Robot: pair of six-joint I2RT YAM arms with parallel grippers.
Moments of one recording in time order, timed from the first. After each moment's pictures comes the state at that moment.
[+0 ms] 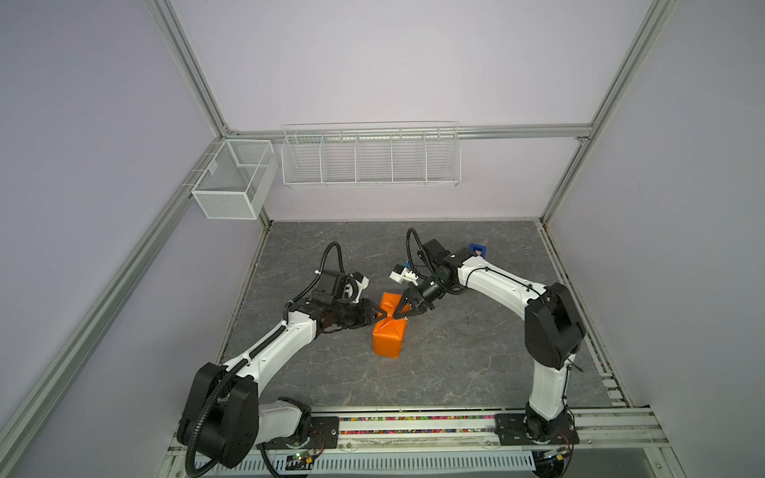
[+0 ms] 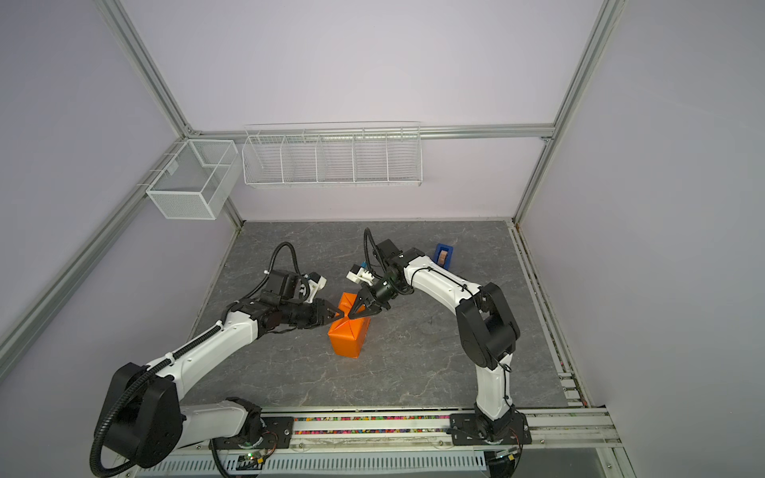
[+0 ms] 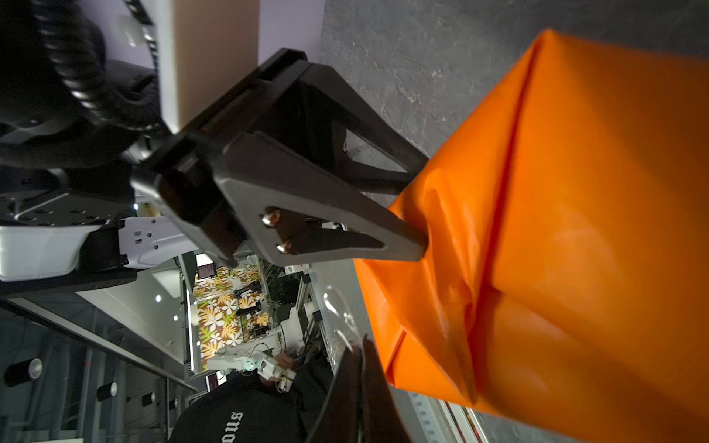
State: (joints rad) left arm -0.43 1.29 0.78 -0.40 0.63 -0.51; right arm 0.65 1.94 1.55 -0.94 -1.06 0.24
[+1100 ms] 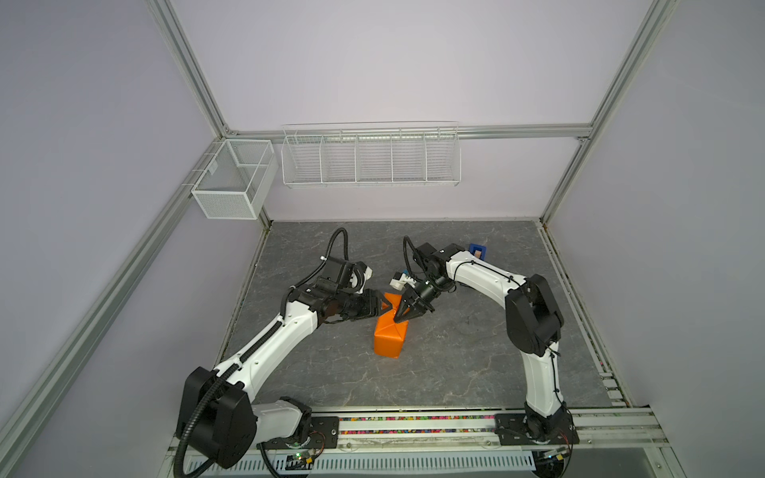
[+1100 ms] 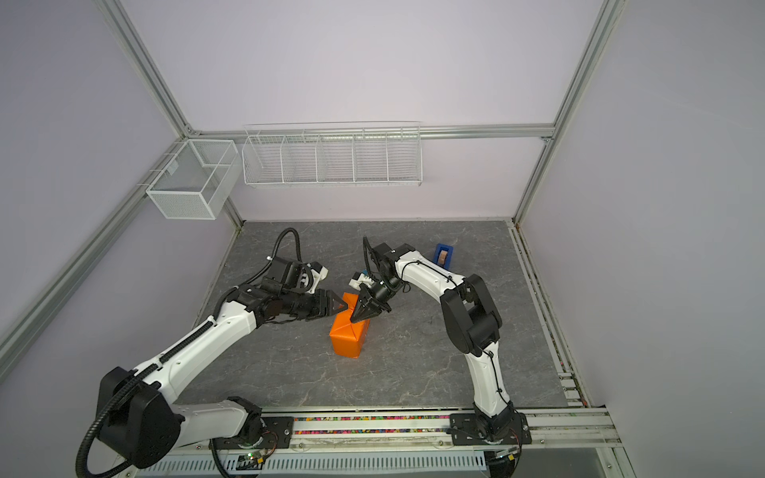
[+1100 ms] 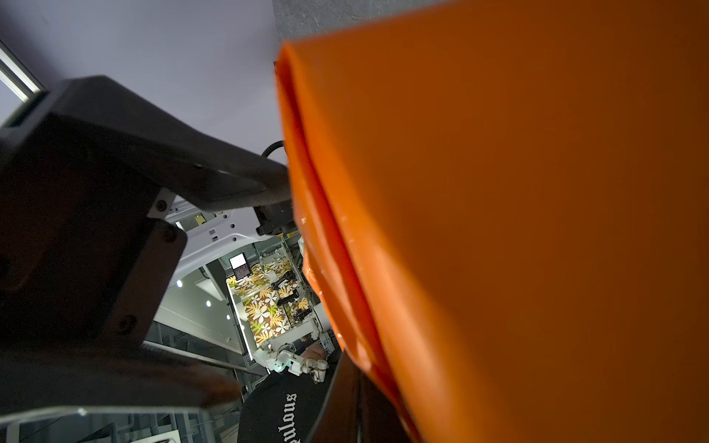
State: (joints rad) left arm -0.50 1.32 0.98 -0.62 0.51 -0.52; right arm 0.64 2.09 1.69 -1.16 -1.05 0.24
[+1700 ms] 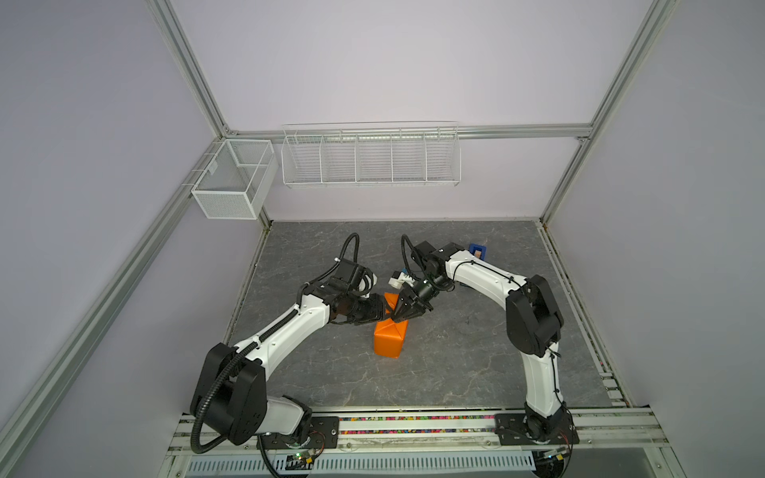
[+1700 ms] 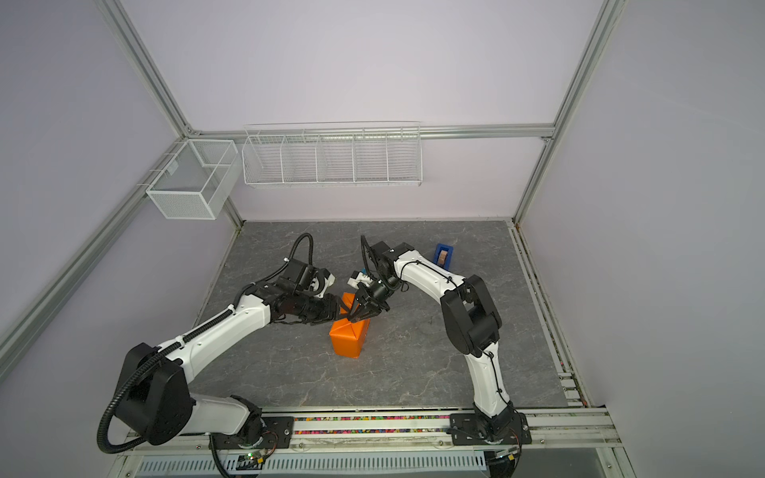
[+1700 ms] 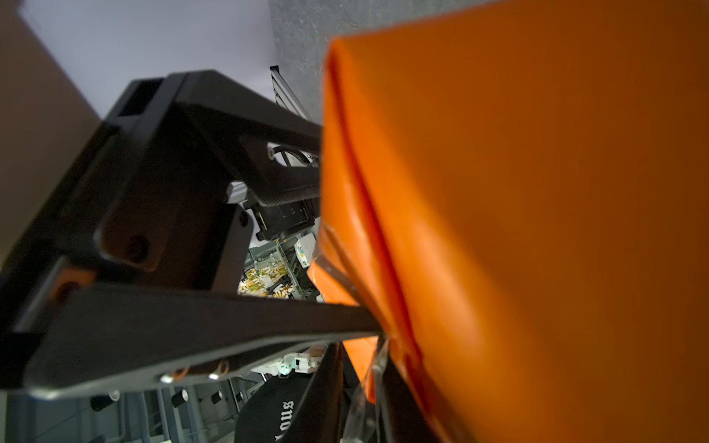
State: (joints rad) left arm -0.53 1.41 0.98 -0.63 0.44 -0.52; right arm 0.65 2.07 1.71 -1.15 -1.01 0.29
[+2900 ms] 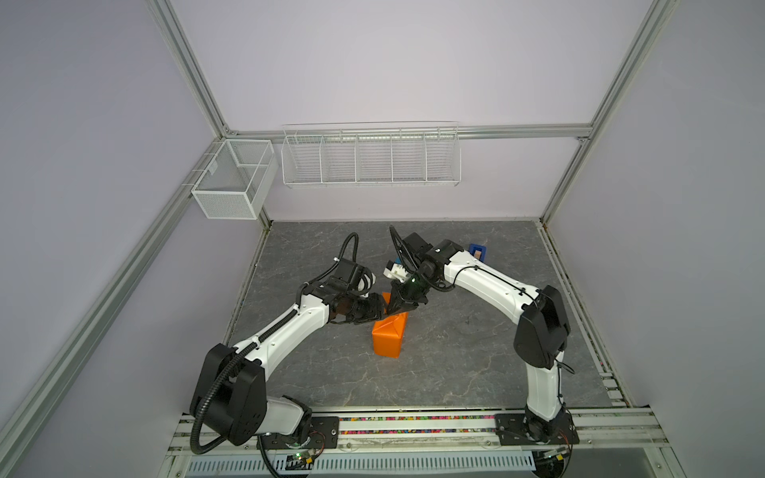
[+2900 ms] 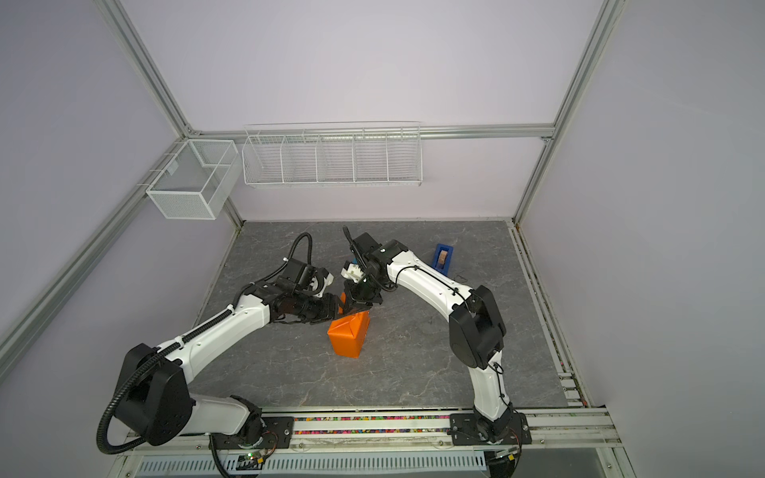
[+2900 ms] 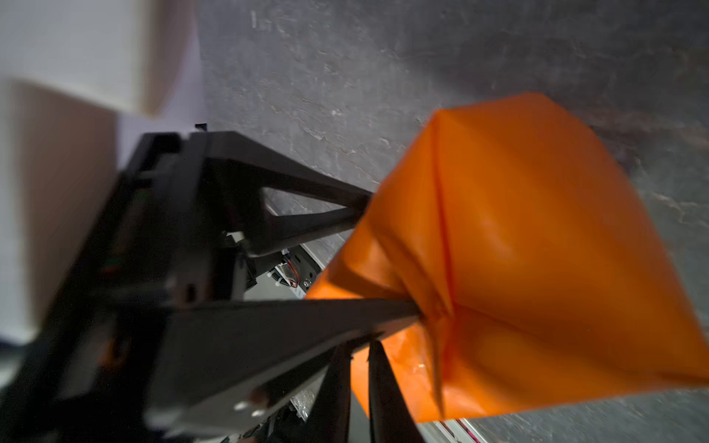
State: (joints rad) left arm -0.52 1.40 0.98 -0.64 0.42 -0.52; right arm 0.76 1.99 1.78 -1.09 -0.62 0.46
